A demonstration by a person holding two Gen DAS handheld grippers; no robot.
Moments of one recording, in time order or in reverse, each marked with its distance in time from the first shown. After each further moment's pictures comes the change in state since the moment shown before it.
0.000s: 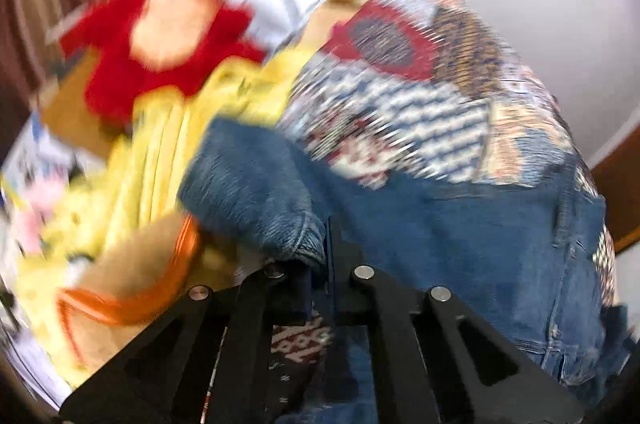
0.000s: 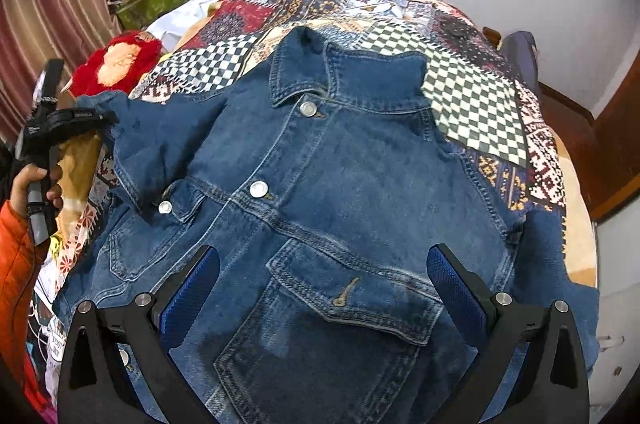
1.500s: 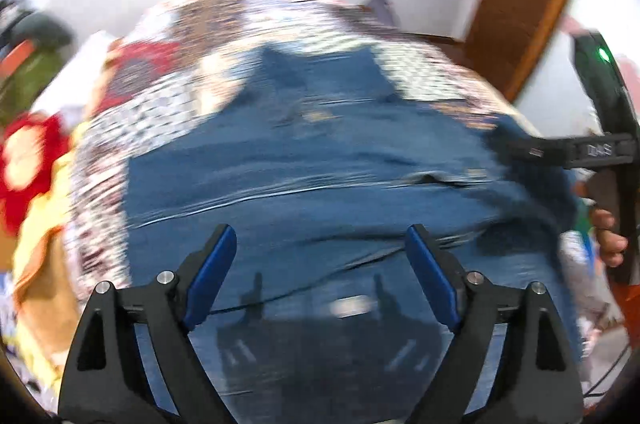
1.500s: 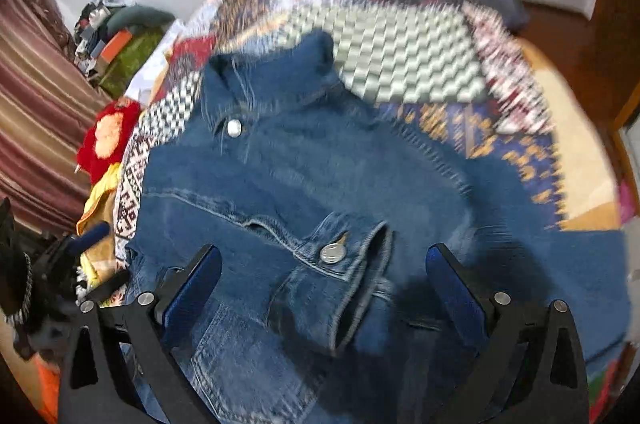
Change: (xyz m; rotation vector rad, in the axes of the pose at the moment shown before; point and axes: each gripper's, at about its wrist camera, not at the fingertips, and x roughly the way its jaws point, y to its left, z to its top) left arm -0.089 -0.166 -0.107 0.518 0.056 -0.253; right arm 0.022 -0.107 -0.008 0.317 0.089 0.163
